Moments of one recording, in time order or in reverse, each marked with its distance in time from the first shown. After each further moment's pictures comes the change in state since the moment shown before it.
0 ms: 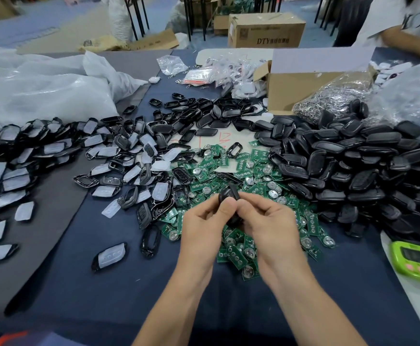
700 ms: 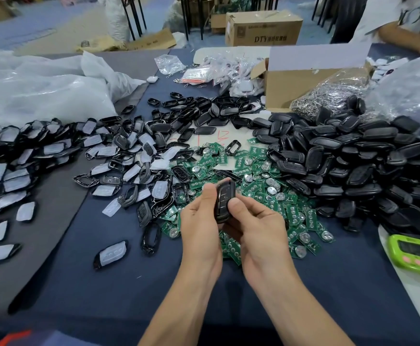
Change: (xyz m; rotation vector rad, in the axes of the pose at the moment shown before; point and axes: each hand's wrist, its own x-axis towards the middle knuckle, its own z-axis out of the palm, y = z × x) left_hand -0.003 0.002 0.014 -0.204 0.183 -0.050; right_hand -0.012 0.012 0.015 0.292 0.046 0.104
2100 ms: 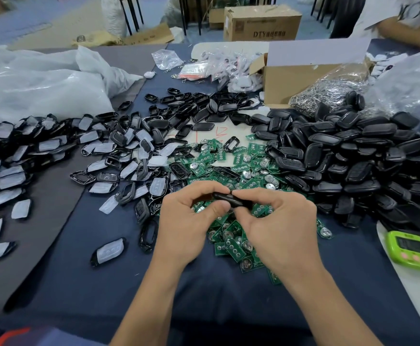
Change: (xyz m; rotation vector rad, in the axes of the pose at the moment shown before) left_hand 0.013 0.030 -0.035 0.498 -0.356 0.407; right_hand -0.014 -0.041 -0.018 -1.023 0.025 -0.610
